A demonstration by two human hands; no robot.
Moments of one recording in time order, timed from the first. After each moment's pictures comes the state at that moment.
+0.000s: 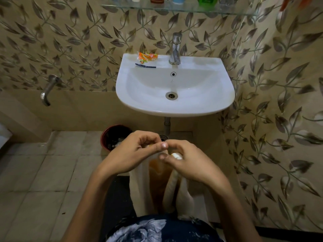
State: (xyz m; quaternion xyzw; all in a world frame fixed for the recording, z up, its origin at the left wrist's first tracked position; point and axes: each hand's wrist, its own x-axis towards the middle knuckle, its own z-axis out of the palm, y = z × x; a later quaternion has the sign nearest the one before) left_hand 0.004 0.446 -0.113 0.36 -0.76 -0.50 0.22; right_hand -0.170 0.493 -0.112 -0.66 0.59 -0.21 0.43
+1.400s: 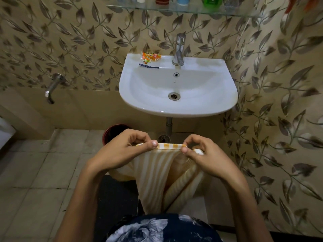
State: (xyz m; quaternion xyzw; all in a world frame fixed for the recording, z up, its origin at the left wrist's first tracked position) left_hand 0.026 0.443 -0.113 0.40 -0.72 -0.52 0.20; right_hand -0.209 0.490 -0.127 -0.62 0.65 -0.24 0.38
